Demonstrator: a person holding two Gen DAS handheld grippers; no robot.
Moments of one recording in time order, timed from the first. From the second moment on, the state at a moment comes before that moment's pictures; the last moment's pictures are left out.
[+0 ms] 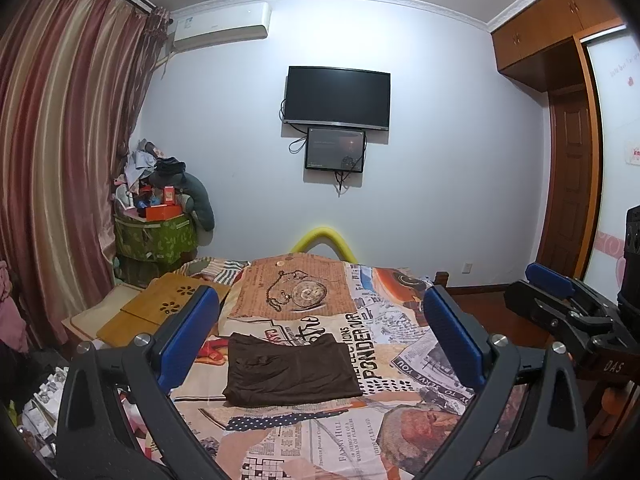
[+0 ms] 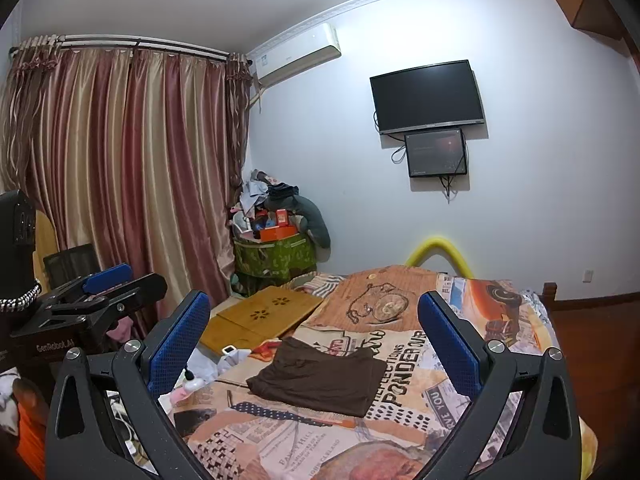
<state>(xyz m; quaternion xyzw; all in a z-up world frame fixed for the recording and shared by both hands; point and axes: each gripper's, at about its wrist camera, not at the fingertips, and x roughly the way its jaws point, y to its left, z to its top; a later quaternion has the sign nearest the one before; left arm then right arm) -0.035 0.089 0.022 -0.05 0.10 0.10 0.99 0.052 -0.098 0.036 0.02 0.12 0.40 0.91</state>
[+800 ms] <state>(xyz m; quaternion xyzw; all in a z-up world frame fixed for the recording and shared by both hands) -0.031 0.088 0.021 -0.04 0.11 0.09 0.99 0.051 -0.101 0.036 0.01 0.12 0.40 0.91</state>
